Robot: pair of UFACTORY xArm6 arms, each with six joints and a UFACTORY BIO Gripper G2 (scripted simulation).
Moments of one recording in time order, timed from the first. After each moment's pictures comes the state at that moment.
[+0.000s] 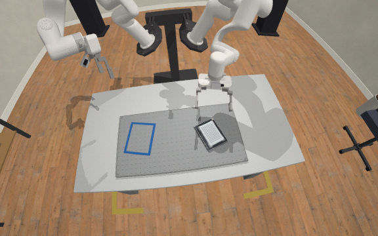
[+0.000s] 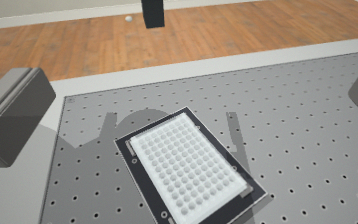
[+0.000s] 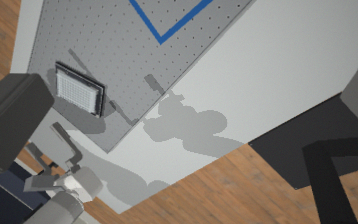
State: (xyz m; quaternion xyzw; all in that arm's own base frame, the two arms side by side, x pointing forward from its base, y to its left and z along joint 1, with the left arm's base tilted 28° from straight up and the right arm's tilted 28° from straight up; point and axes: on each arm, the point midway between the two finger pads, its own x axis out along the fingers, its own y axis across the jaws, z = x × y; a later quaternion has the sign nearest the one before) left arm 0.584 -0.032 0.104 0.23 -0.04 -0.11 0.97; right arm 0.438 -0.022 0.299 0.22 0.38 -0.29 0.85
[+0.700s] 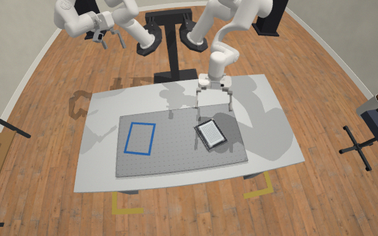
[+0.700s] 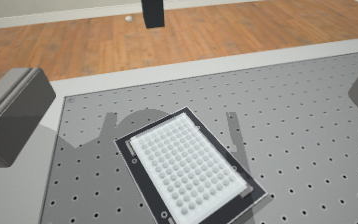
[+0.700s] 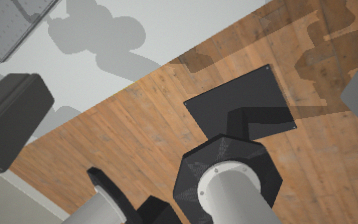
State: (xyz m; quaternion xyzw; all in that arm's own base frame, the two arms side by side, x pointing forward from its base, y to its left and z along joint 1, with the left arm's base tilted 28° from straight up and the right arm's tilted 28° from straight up) left arm 0.584 -0.032 0.104 0.23 -0.04 -0.11 0.97; right arm 0.247 -0.022 0.273 0.10 0.48 -0.24 0.84
